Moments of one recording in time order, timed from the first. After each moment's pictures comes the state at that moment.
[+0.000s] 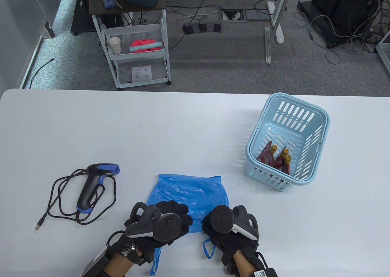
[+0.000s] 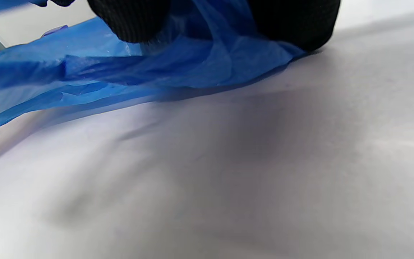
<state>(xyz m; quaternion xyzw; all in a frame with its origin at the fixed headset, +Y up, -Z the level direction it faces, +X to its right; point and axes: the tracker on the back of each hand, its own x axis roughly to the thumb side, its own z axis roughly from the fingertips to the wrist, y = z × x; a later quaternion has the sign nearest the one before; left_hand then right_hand) -0.102 -0.717 -0.153 -0.10 -0.37 0.07 0.92 0.087 -0.776 -0.167 0.16 0.22 0.95 0.18</state>
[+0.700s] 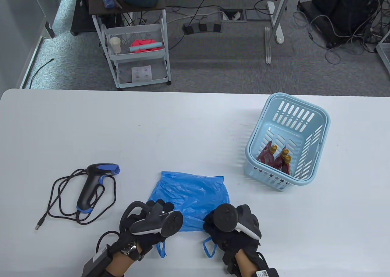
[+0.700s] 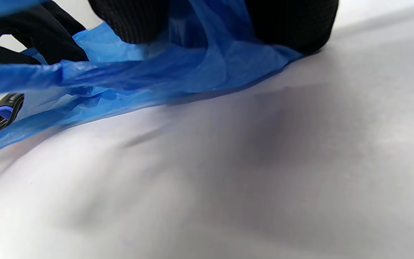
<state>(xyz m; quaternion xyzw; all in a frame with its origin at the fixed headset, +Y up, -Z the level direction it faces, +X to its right) -0.123 -0.744 -0.174 -0.16 -0.27 -0.06 0.95 0.092 -0.776 -0.169 0.16 0.22 0.94 0.20</state>
